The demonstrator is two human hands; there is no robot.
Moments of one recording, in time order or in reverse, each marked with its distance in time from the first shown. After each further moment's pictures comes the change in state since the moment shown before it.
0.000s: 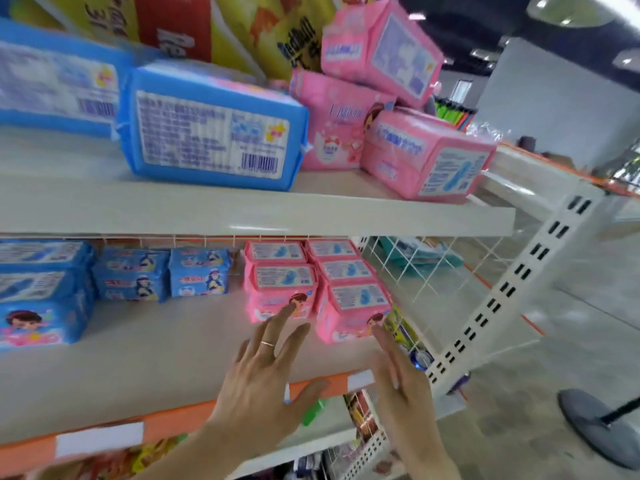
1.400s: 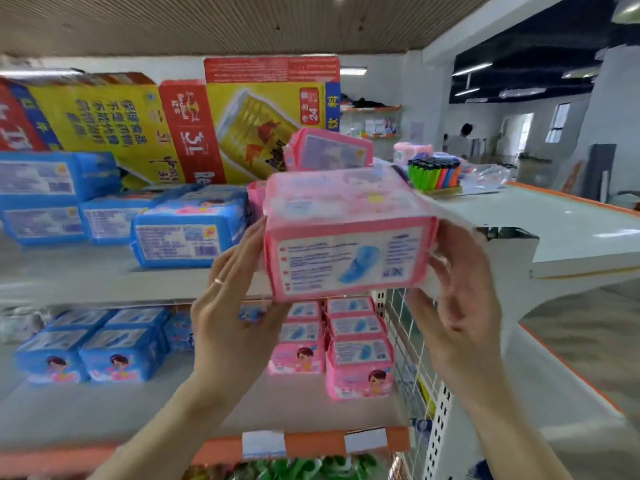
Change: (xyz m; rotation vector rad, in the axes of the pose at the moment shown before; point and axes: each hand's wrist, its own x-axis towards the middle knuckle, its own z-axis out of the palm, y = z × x) left_hand 0.108 0.159 -0.116 -0.020 0.837 0.262; right_hand 0.084 -0.102 -0.172 0.594 0.045 -0.864
